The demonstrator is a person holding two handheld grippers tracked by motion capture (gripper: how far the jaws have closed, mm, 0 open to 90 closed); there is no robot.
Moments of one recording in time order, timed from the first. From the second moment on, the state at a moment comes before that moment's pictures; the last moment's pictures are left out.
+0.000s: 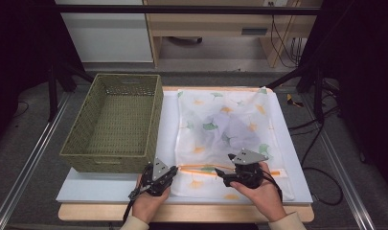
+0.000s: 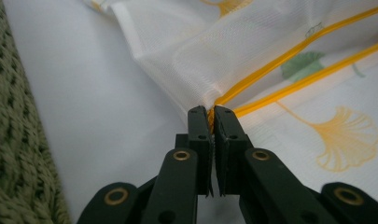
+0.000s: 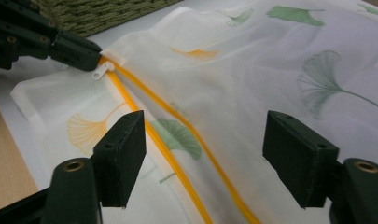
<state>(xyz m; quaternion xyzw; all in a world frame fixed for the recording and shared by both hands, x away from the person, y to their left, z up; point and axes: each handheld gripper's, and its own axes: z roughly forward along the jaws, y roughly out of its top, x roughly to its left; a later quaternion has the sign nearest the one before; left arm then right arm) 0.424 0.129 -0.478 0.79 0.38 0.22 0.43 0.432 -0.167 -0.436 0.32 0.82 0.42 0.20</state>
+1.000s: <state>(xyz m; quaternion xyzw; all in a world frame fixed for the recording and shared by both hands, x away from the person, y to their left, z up) 0.419 0.132 -0.445 0.78 0.39 0.21 0.45 0.419 -0.093 -0.434 0.28 0.84 0.43 0.18</state>
